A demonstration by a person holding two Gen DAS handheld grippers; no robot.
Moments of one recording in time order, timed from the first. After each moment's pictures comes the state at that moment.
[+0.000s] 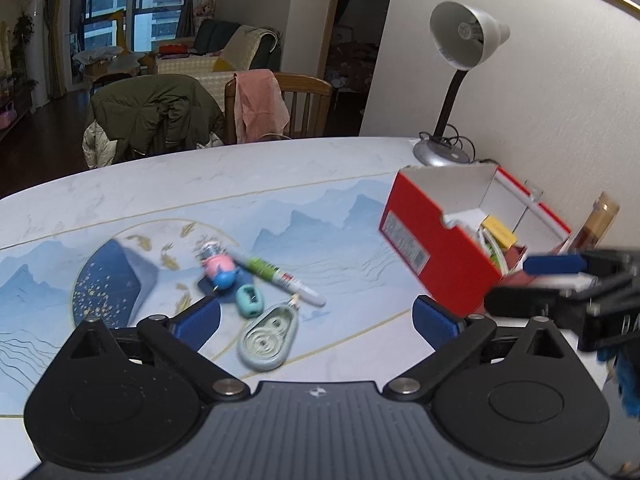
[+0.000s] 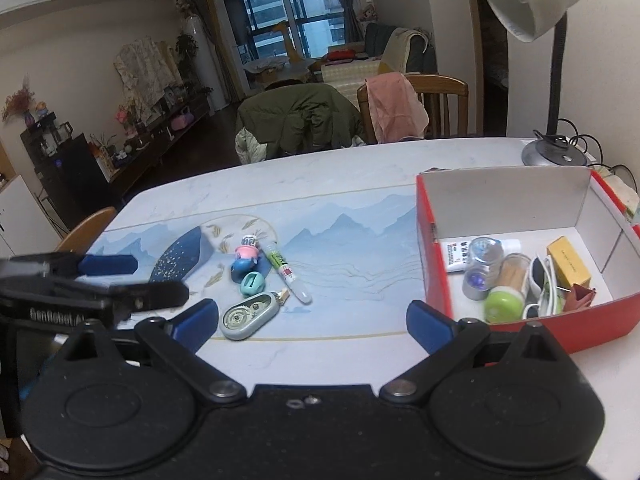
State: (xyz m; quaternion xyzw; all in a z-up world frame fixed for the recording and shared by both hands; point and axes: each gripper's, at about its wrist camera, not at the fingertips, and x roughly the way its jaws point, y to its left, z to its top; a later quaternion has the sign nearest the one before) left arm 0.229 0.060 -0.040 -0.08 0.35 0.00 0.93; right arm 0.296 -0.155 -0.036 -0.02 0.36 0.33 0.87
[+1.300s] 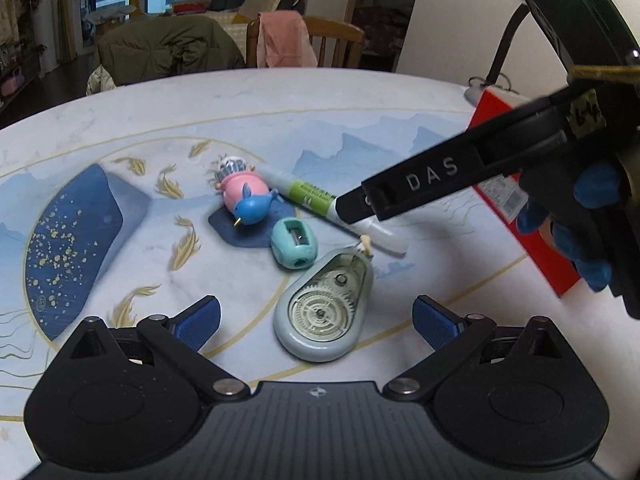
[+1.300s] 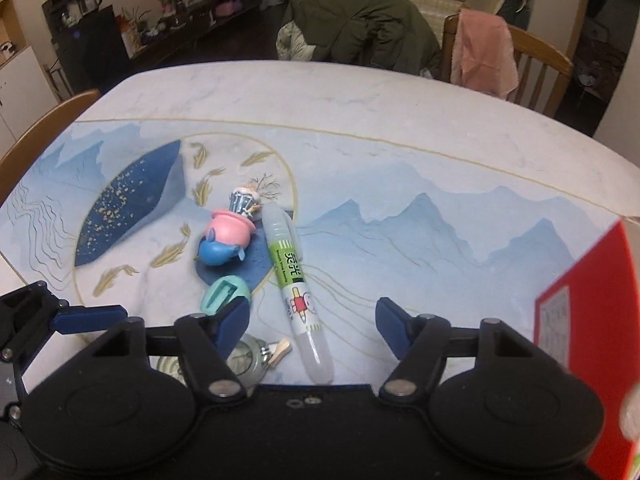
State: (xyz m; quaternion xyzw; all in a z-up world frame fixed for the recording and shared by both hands) left arm 0.289 0.094 -0.160 -0.09 0.40 0.03 0.91; right arm 0.417 0.000 -0.138 -0.18 0.44 0.38 0.79
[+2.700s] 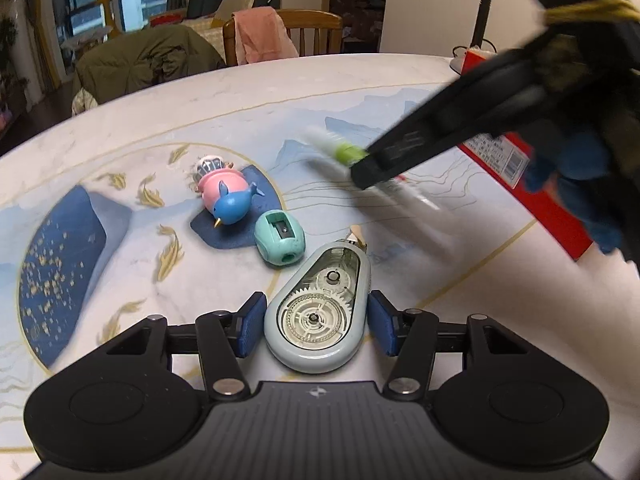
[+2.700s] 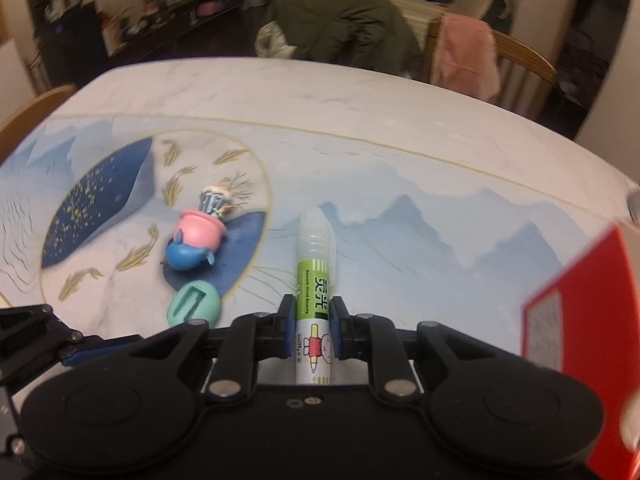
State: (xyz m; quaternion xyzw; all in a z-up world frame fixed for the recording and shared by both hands) left arm 0.294 0.078 -0.167 -0.04 0.41 0.01 0.91; right arm 0.417 -0.003 -0.144 -0.19 0.43 0.35 0.81
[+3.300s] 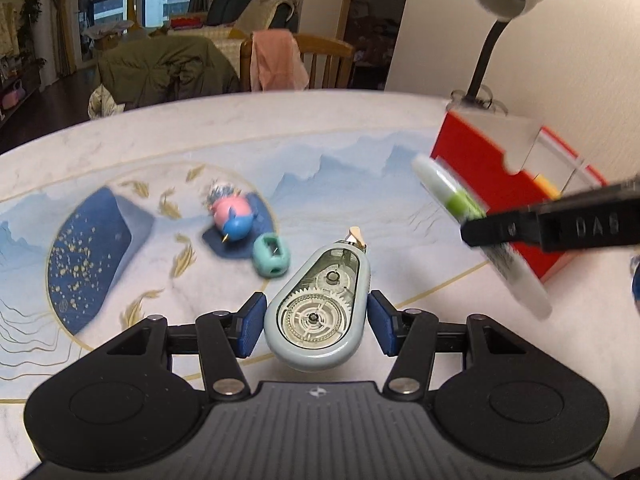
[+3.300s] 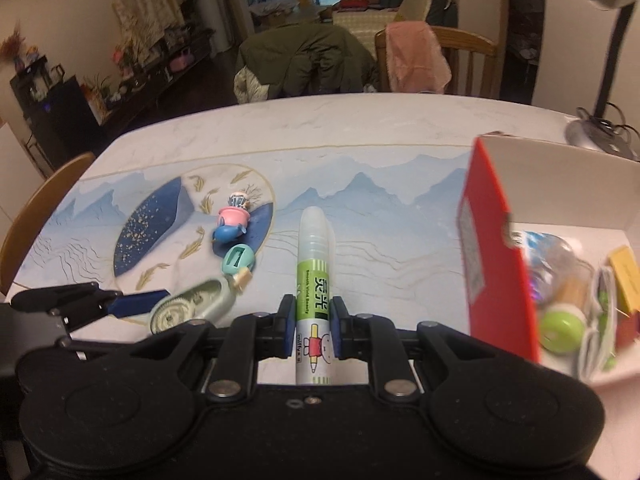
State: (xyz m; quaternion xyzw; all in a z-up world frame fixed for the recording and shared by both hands) left arm 0.261 0.070 -0.112 -0.09 0.38 0.02 0.92; right arm 0.344 -0.099 -0.079 -0.08 0.42 0.33 0.84
